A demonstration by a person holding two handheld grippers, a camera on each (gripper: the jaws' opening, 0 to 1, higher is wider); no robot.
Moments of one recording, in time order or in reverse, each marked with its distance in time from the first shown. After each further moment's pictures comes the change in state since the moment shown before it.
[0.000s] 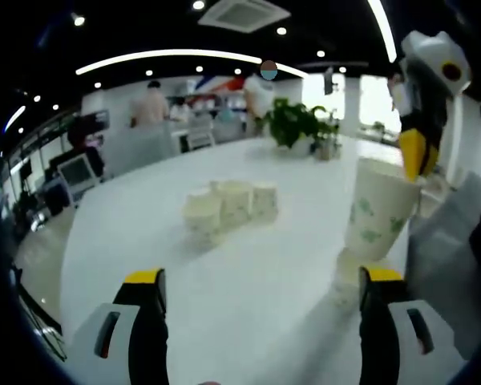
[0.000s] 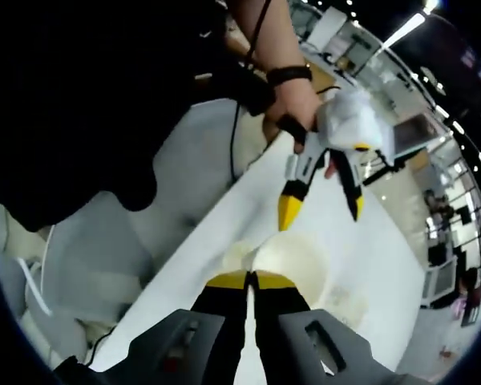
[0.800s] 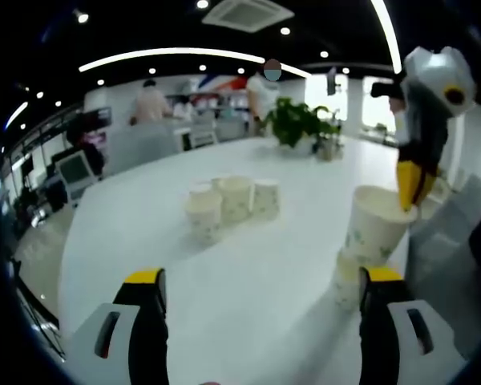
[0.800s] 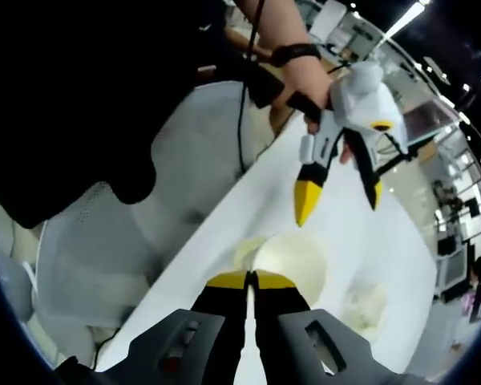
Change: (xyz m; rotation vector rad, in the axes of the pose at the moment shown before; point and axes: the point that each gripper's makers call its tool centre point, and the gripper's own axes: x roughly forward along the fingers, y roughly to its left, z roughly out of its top) left arm -0.001 0.000 -0.006 -0.017 0.003 0.009; right arm 0.027 0.014 -0.009 0.027 0.024 0.050
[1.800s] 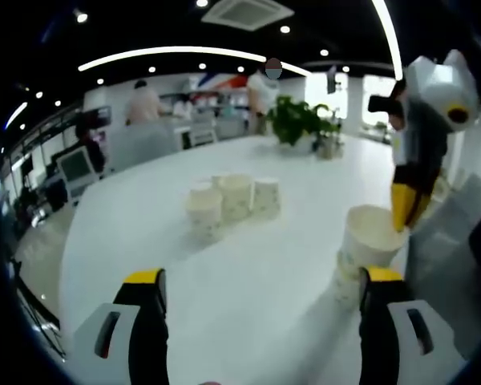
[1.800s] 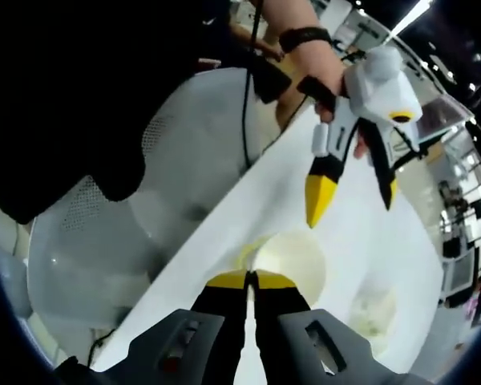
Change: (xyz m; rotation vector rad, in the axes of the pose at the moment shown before) left arm 0.000 0.000 -0.001 0.002 0.008 -0.003; right arm 0.024 0.002 -0.005 -0.008 0.019 0.037
